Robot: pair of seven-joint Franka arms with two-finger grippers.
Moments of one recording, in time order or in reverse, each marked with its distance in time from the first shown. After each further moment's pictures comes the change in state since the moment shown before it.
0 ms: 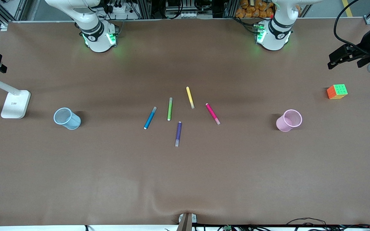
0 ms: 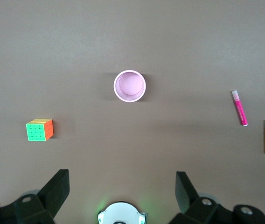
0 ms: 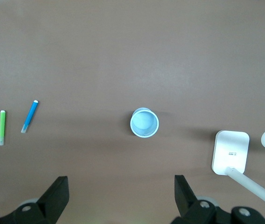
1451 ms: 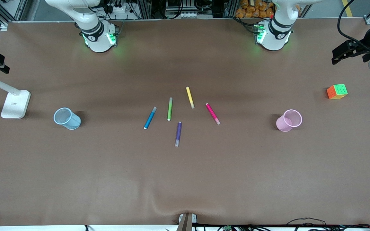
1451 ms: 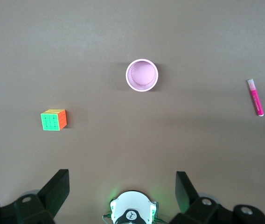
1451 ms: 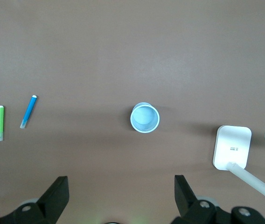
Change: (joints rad) left arm 0.000 0.005 -0.005 0.029 0.051 -0.072 0.014; right arm 0.000 0.011 -0.002 -0.004 0.000 -0.014 0.000
